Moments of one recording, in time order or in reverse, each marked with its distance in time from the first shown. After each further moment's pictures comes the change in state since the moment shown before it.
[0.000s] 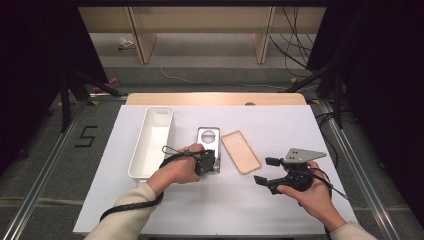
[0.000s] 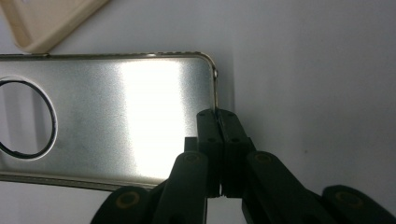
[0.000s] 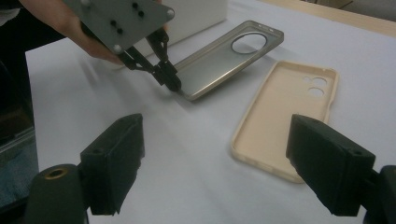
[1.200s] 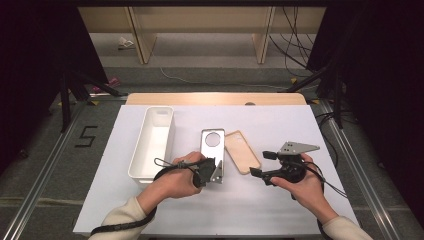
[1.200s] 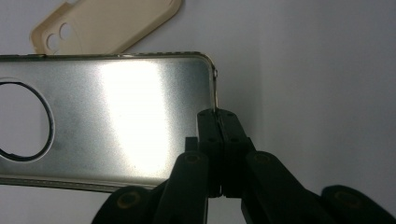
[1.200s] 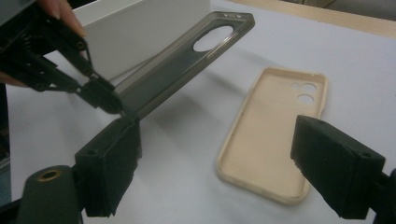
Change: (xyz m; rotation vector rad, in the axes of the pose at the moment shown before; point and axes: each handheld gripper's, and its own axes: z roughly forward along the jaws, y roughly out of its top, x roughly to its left) left arm -0.038 0.011 -0.042 -0.130 0.037 0.000; right arm -0.013 0.010 0.022 -0.015 -0.029 0.059
